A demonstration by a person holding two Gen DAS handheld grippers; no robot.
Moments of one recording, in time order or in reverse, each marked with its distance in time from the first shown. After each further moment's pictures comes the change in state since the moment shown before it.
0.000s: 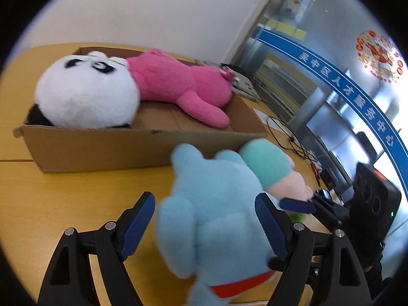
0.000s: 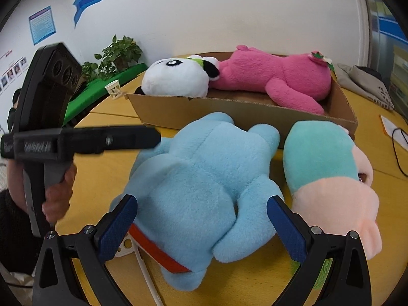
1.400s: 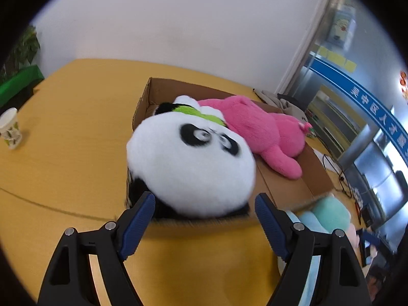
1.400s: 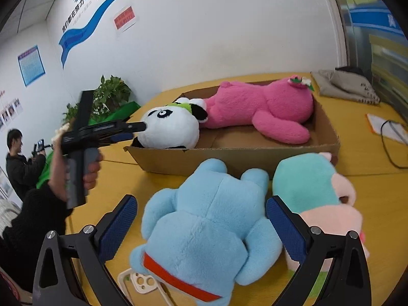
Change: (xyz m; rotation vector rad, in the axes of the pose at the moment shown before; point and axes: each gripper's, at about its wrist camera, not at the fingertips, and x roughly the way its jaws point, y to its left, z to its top) left arm -0.044 0.071 0.057 -0.017 -0.098 0.240; right arm -0.035 -0.005 0.035 0.152 -0.178 -0.026
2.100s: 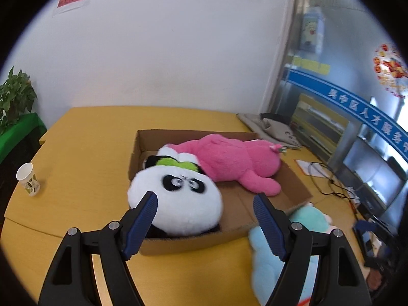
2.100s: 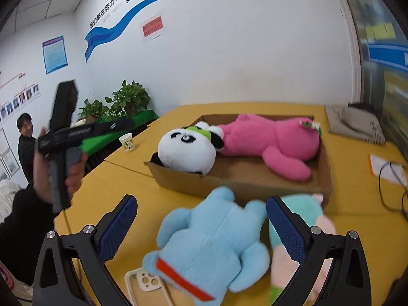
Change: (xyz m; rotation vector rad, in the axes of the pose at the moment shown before) left arm -0.045 -0.026 0.052 0.097 -0.113 0.039; right arm -0.037 0.011 0.024 -0.105 -0.062 0.071
